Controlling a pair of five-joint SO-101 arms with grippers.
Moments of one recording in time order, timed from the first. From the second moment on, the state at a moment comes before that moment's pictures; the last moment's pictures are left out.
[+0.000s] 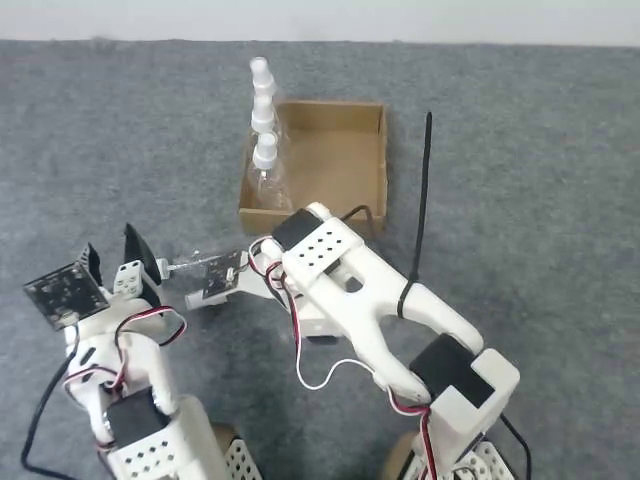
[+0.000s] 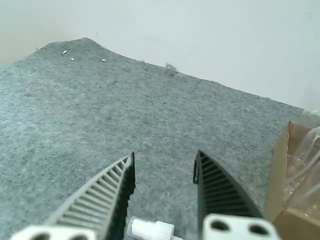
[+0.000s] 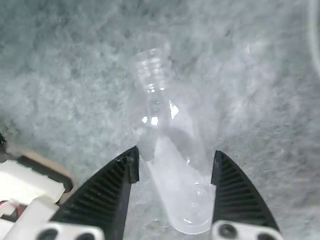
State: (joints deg) left arm -30.8 -103.5 90.9 44.2 9.8; right arm -47.0 10.8 8.5 89.8 46.1
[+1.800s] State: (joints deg) left arm -30.8 -103.5 91.0 43.6 9.8; right arm -45.5 -8.4 21.3 85.7 24.1
